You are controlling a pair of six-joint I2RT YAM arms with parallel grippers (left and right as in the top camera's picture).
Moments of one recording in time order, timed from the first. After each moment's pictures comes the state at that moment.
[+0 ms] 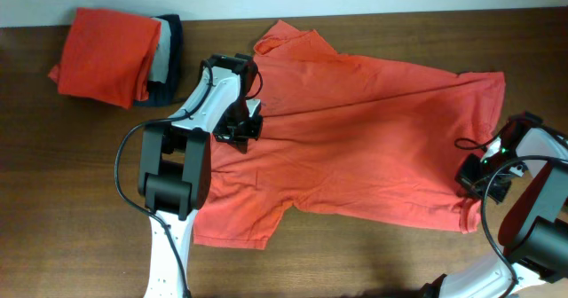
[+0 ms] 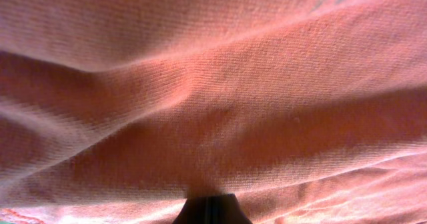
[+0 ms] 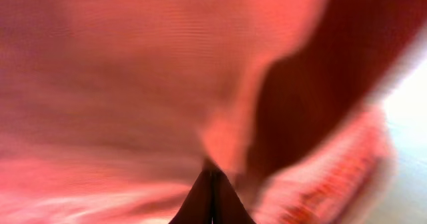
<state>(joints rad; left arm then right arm) -0.30 2.39 1.93 -1.33 0.12 -0.08 -0.55 1.89 1.14 -0.99 -0.05 0.17</state>
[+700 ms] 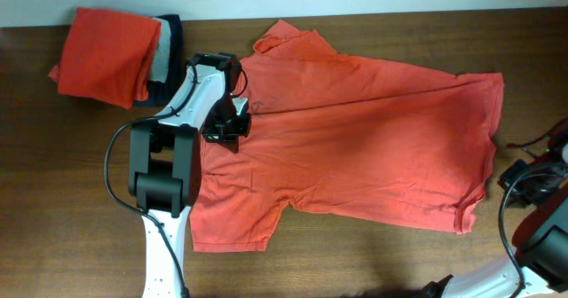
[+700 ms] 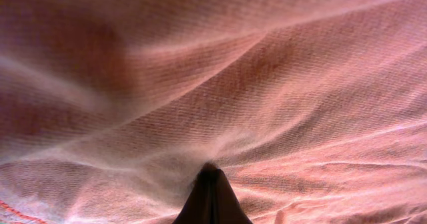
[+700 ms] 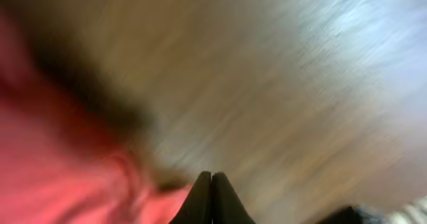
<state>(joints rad) -0.23 2.39 1.92 -1.34 0.16 -0.08 -0.74 1.89 1.31 -1.17 0.01 0.21</state>
